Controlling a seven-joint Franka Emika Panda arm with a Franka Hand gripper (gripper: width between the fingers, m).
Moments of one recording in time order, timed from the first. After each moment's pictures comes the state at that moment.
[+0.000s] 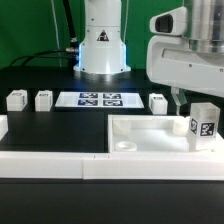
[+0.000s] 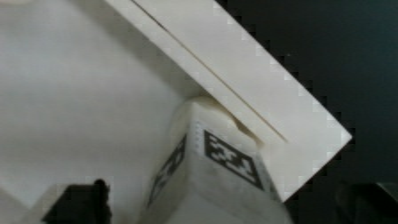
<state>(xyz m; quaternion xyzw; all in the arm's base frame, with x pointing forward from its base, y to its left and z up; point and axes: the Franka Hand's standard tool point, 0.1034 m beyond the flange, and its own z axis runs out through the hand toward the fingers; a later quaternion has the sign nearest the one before) 0.632 0.119 0.071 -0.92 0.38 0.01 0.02</state>
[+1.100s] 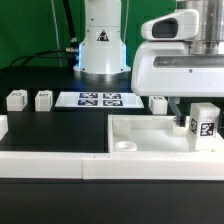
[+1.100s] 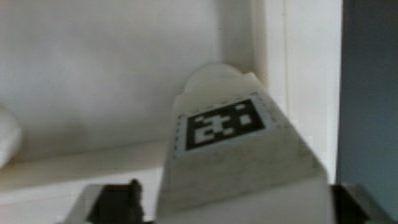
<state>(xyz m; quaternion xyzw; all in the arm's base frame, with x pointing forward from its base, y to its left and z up) 0.638 0.111 0.067 -0.99 0.14 -0.03 0.02</state>
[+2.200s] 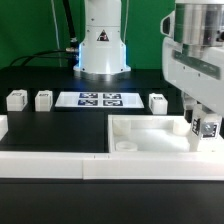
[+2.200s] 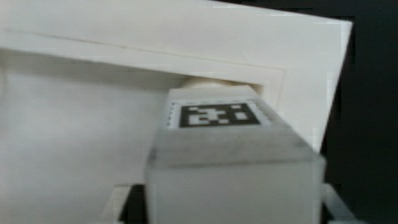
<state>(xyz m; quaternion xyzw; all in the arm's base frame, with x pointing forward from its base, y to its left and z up) 0.631 0.109 0.065 -0.66 0.75 0.01 0.02</state>
